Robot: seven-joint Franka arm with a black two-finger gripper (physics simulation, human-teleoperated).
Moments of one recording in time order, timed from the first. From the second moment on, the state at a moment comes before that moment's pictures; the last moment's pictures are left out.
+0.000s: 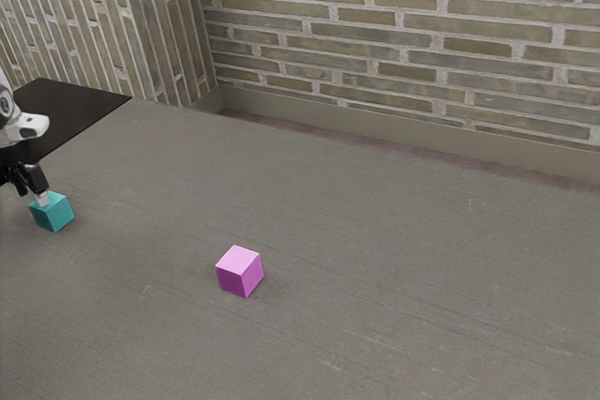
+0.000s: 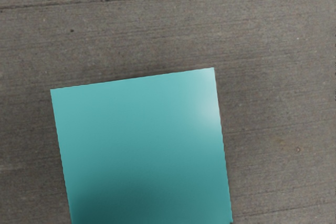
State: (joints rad) arm 0.73 0.68 0.00 -1.35 0.00 1.93 0.87
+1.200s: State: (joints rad) arm 0.72 0.75 0.00 -1.35 -0.02 2.03 0.72
